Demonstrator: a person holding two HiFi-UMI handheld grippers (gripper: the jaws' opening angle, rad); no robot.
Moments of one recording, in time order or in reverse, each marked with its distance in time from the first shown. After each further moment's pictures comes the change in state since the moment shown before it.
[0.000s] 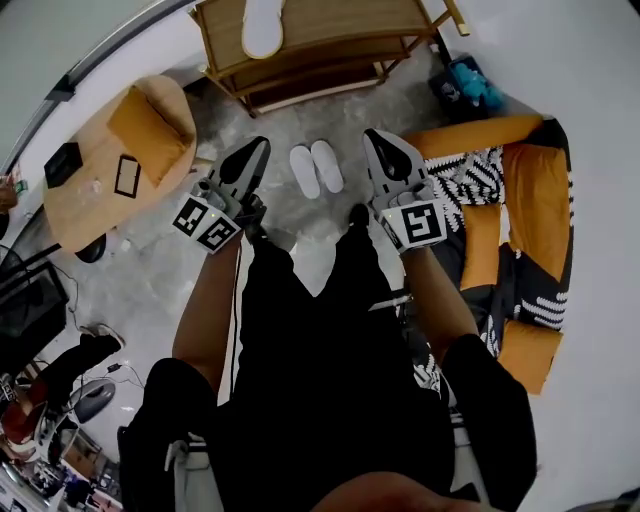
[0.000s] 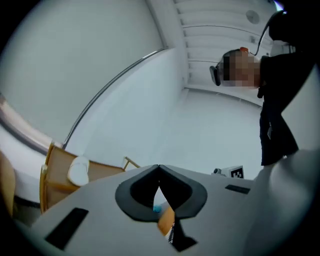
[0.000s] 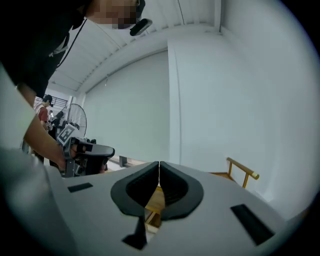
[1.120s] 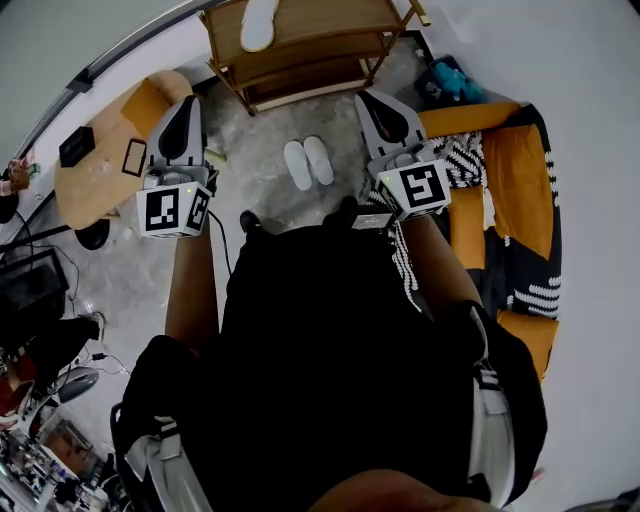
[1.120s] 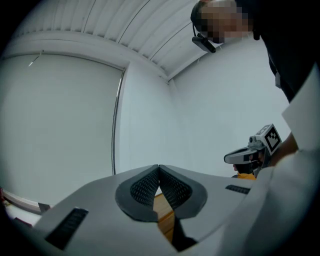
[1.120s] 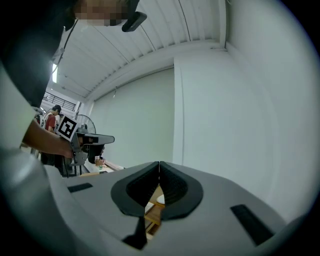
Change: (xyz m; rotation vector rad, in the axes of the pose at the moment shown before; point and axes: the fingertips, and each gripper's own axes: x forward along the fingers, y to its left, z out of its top) left arm -0.050 -0.098 0.149 0.619 -0.067 0.432; right arm -0.084 0.001 0.118 -0.047 -0.117 0.037
